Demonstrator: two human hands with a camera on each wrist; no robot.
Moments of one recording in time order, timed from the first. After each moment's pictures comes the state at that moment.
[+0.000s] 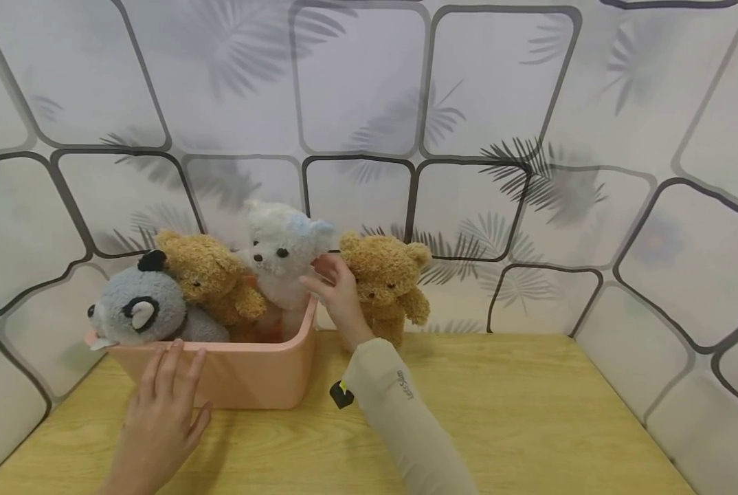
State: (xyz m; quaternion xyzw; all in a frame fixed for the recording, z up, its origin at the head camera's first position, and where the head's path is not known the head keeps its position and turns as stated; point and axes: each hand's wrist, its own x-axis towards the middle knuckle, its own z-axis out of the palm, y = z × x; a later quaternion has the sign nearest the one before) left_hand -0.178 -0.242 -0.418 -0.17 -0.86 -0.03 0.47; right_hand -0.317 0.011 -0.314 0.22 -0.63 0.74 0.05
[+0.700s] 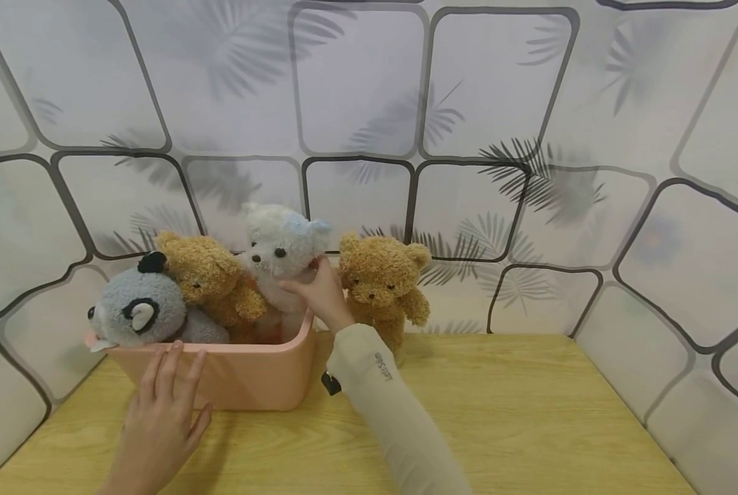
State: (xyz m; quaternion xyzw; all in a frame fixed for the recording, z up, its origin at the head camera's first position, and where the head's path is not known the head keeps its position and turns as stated) left_hand -0.179 -0.243 -0.419 -0.17 -0.86 -0.03 0.48; right_hand -0.337 -0.016 -0.309 0.22 -0.74 0.63 0.08
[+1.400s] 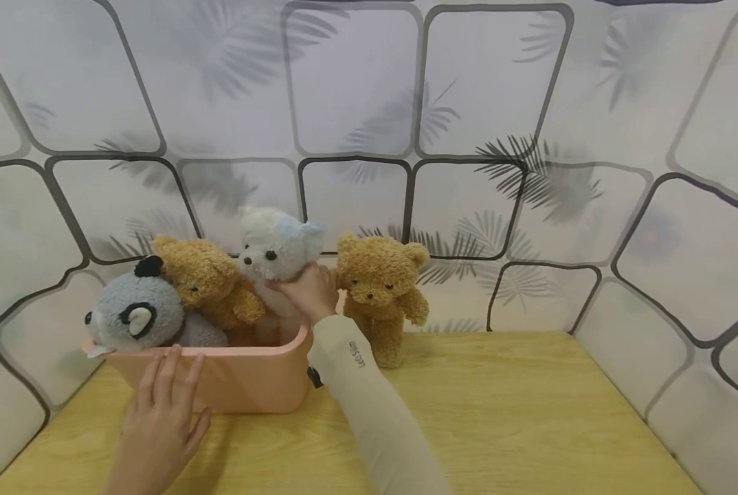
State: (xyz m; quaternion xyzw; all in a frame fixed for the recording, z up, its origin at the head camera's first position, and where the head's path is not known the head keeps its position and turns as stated) left_hand -0.178 -0.240 -0.418 -0.17 -0.86 -0.03 0.48; right_hand -0.347 -0.037 -0.309 0.13 -0.87 0.45 0.13
